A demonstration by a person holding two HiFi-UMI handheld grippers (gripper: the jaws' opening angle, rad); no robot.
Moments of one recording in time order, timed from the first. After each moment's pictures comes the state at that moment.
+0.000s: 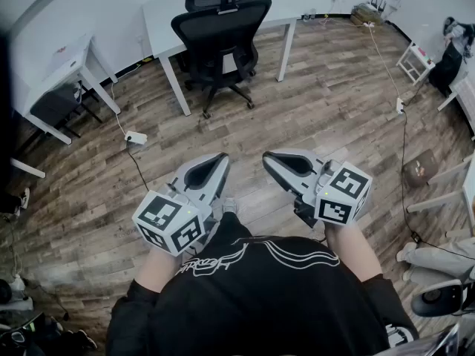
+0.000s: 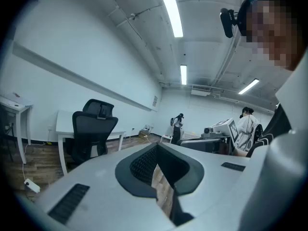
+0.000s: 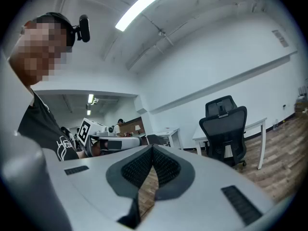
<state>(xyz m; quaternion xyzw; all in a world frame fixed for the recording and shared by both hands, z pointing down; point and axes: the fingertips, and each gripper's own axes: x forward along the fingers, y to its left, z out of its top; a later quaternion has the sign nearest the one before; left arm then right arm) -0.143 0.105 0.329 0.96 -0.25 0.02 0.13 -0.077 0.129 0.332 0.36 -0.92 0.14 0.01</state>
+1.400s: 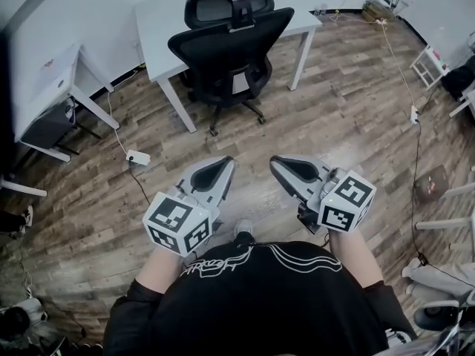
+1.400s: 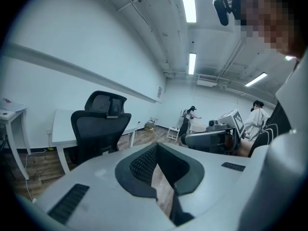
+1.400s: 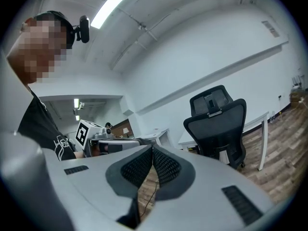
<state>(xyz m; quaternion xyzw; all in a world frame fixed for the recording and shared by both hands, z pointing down) -0.125 -0.151 0.366 0.96 -0.25 0.08 0.13 -0.054 -0.121 0.361 0.39 -0.90 0.18 0.00</state>
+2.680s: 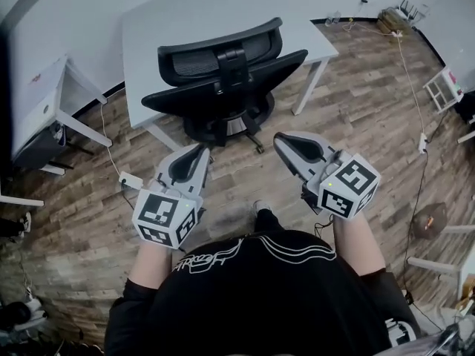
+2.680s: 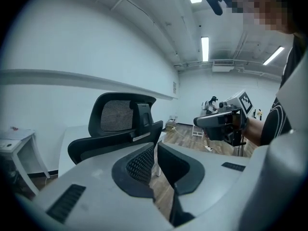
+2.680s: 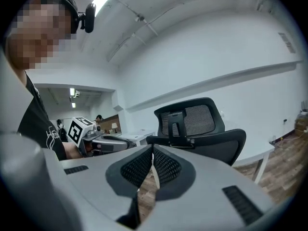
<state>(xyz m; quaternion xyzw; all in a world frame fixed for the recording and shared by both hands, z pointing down) -0.055 -0.447 0.362 0.93 -0.35 0.12 0.06 0.075 -0.421 0.338 0.40 -0.91 0.12 0.05</state>
